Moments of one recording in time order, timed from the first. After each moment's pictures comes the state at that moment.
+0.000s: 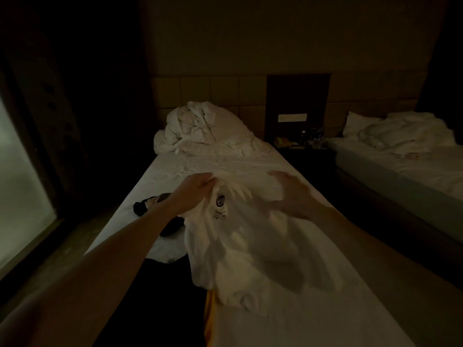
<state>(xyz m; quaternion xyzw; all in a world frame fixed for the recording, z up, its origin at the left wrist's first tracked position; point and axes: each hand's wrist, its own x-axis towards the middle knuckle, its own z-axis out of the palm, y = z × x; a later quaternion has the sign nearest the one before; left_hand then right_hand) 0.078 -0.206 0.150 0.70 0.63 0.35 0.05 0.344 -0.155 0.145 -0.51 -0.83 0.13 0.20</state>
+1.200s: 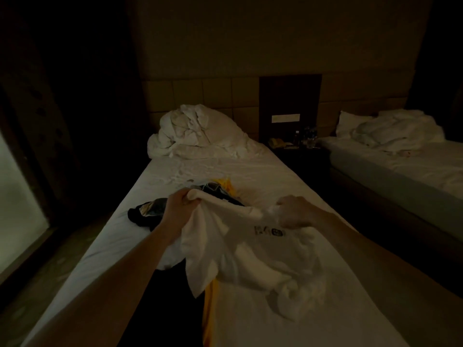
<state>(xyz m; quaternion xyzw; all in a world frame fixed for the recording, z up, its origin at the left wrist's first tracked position) 0.067 -0.196 0.097 0.56 0.66 0.49 0.10 0.356 -0.145 0.118 -0.59 -0.80 0.11 0.05</state>
